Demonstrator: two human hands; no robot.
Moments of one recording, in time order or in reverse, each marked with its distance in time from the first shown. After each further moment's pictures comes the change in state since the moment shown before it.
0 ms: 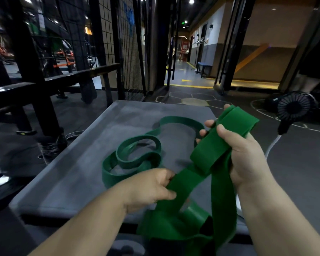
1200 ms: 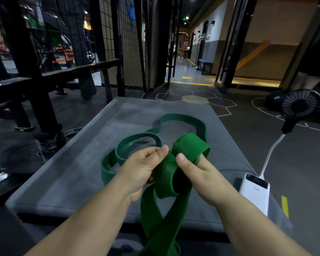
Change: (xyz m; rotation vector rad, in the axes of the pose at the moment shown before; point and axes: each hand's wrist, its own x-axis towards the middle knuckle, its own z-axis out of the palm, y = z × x) left_hand 0.014 0.001 -0.008 -0.511 0.389 0.183; right_hand -0.013 0.060 0.001 -0.500 -0.365 0.069
